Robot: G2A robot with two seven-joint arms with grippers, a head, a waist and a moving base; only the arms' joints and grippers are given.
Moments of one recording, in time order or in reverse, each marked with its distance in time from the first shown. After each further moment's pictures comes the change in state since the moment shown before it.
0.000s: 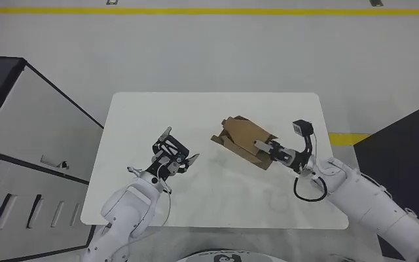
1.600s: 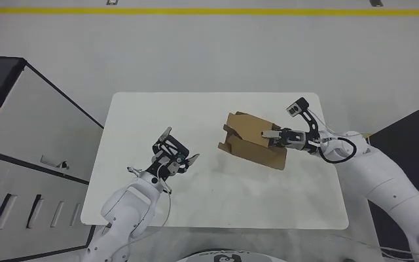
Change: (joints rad) left arm 0.000 0.000 0.000 0.000 0.000 0.000 0.000; right arm 0.180 -0.018 0.084 0.118 0.674 0.492 0.925
